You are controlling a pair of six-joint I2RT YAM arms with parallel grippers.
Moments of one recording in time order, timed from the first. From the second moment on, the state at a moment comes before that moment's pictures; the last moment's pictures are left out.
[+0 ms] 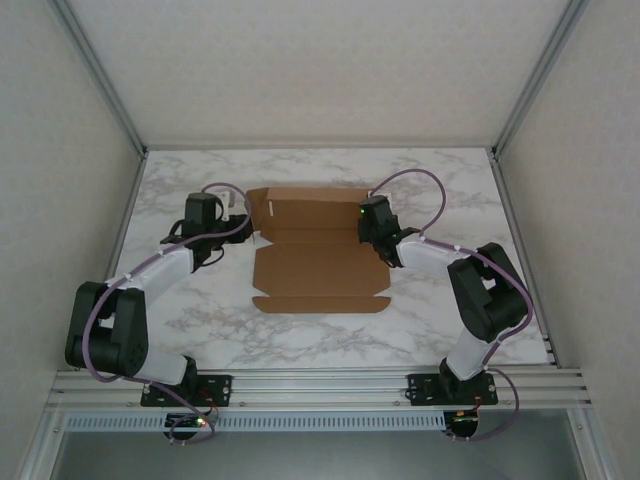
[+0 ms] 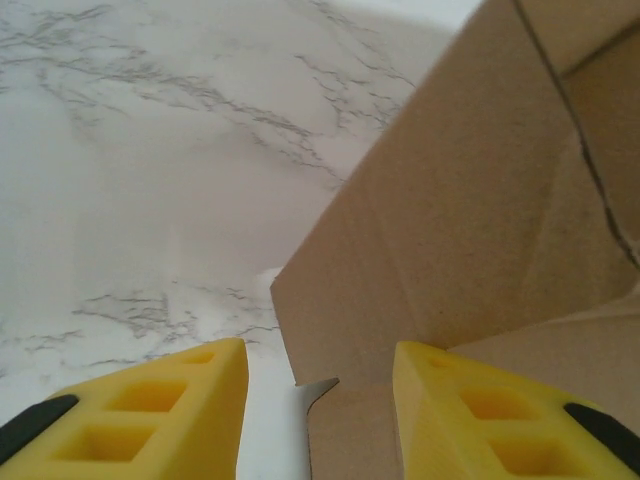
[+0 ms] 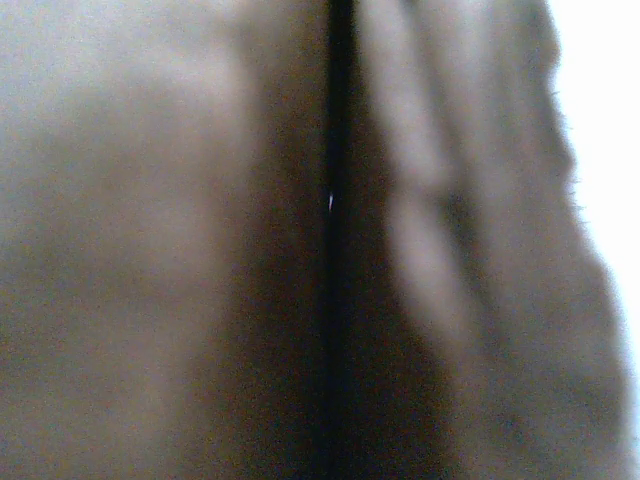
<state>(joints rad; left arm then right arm) -0.14 1.45 0.80 -0.05 0.20 -0.29 0.55 1.72 0.96 -0.02 0.36 0.30</state>
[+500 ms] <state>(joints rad) -0.11 1.20 0.67 0.09 -0.02 -0.27 0.54 1.72 0.96 -0.02 0.34 0.29</state>
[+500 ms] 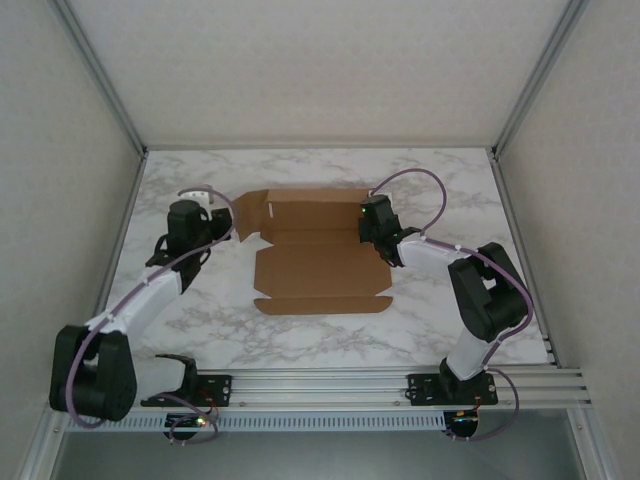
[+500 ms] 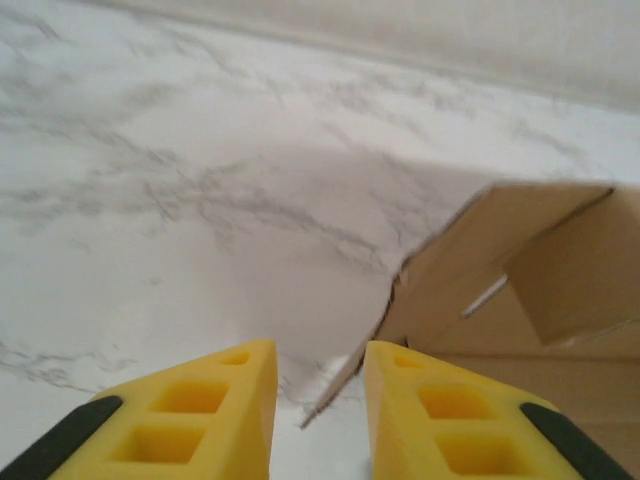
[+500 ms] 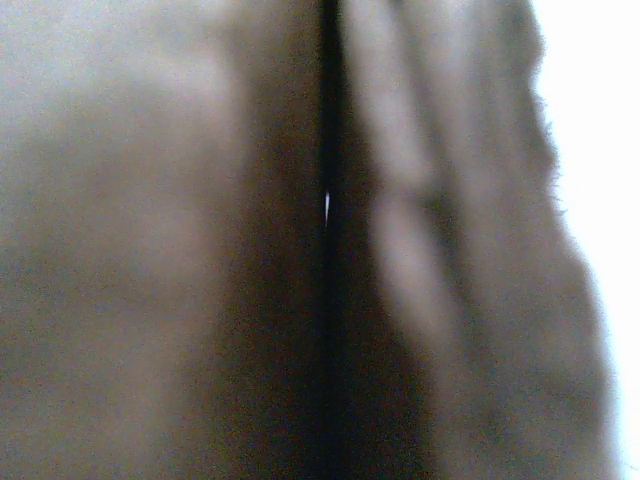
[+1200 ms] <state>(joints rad) -0.06 1.50 0.77 0.13 0.08 -0.38 0.53 1.72 0.96 -0.02 0.33 0.29</state>
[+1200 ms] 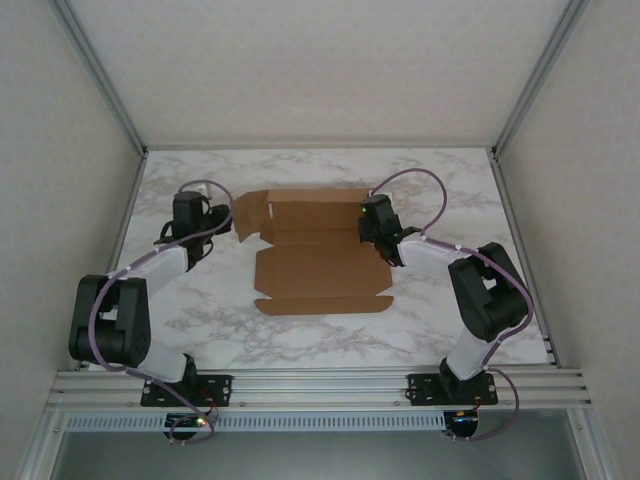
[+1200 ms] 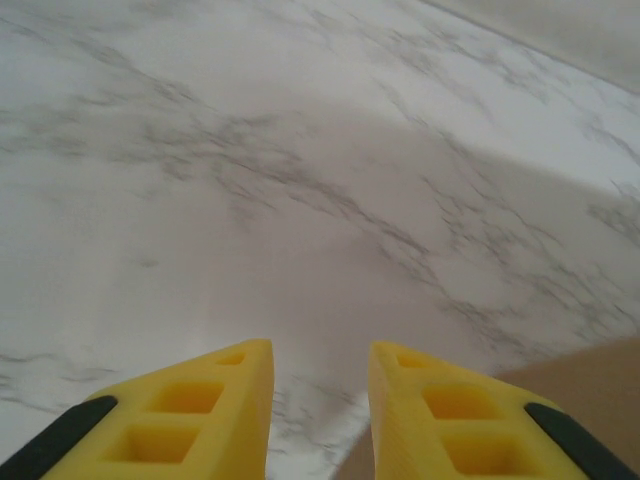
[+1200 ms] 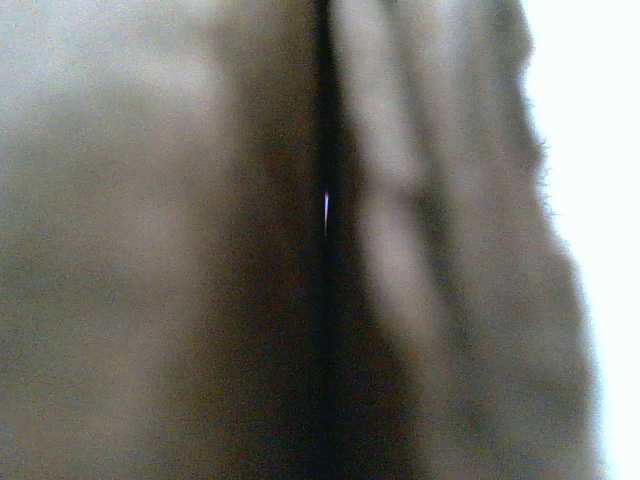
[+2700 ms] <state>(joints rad) -0.19 1.51 0.79 0.18 0.37 0.05 0.53 1.73 0.97 0.00 0.31 0.28</state>
